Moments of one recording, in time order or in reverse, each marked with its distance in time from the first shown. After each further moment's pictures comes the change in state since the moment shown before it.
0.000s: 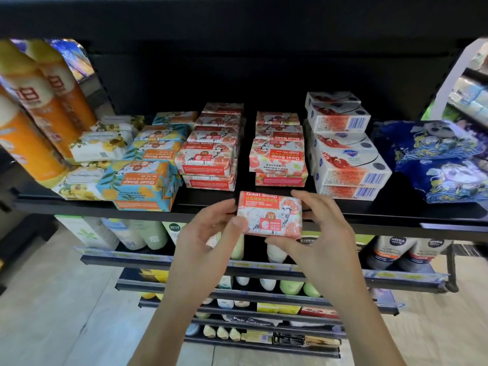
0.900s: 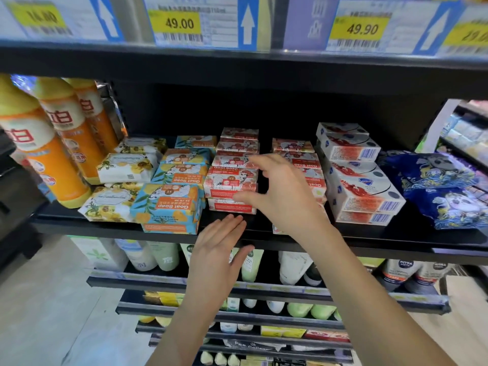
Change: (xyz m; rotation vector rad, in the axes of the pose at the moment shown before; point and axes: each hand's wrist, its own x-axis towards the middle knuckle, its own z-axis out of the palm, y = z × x) left_hand 0.053 -0.075 -0.030 0.760 0.050 0.615; right_hand 0.100 -0.114 0.048 -0.334 -0.204 -0.179
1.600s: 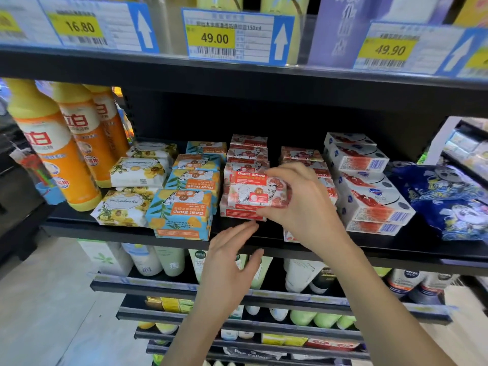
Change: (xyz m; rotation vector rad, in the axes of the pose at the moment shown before) left_hand 0.007 0.020 -0.031 -0.362 -0.065 -0.248; right_hand -0.007 0.014 0.004 -0.035 0.098 -0.047
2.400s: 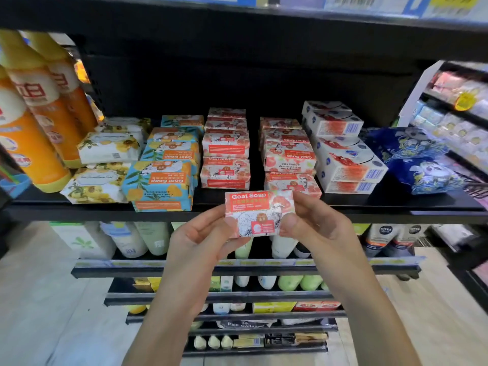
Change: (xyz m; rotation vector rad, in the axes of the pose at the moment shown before) left_hand -0.030 0.040 -0.035 -0.977 -0.103 -0.509; right_hand -0.125 0.007 -0.004 0.935 0.057 0.449
